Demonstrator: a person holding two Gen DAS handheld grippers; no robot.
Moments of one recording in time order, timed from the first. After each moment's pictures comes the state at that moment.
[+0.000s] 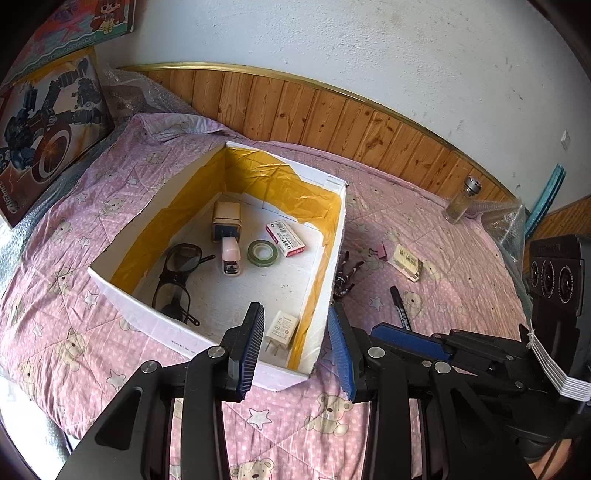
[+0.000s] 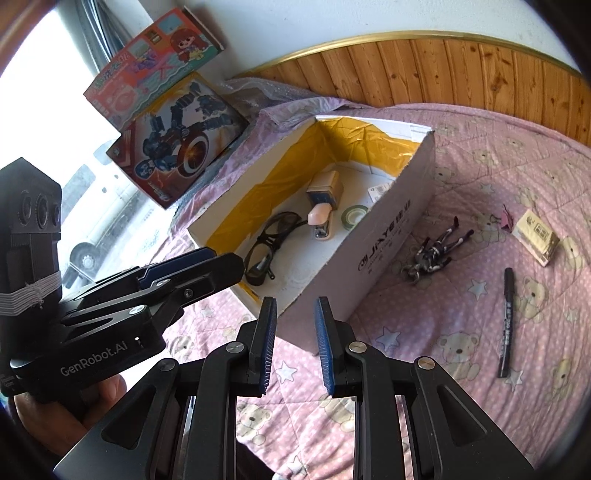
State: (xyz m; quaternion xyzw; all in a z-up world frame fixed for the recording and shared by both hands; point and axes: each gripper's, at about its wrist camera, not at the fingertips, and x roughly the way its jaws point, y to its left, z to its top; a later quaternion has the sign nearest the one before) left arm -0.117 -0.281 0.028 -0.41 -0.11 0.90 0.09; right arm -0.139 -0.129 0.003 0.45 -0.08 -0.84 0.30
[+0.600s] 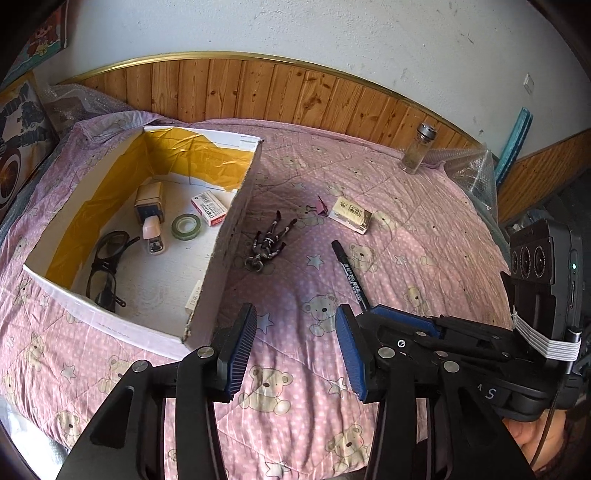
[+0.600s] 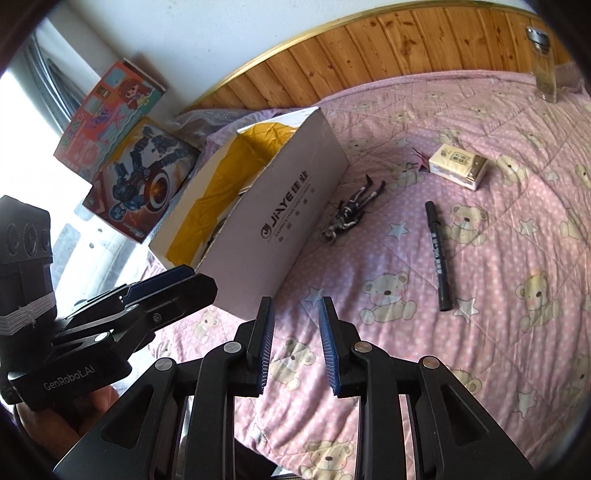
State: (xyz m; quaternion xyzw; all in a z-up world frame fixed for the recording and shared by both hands) left arm -0.111 -0.190 0.010 -0.45 -0.05 0.88 0.17; right arm -0.112 -0.021 -0.034 0.45 -0.18 -0.84 0.23
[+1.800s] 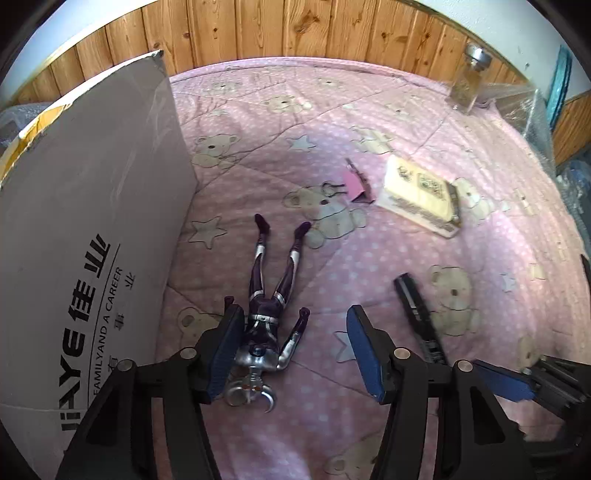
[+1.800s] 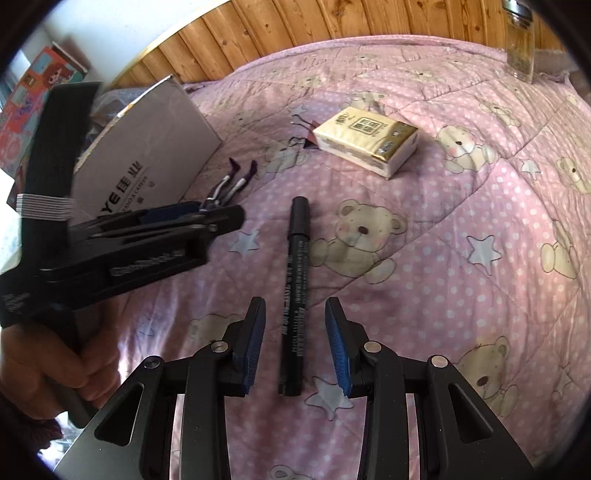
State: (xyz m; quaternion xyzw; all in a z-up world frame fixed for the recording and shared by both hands) left arm -0.277 -0.104 -0.114 -0.50 0.03 0.85 0.14; right arm -0.209 0.043 -0.129 0.51 -0.10 -0.85 0.13
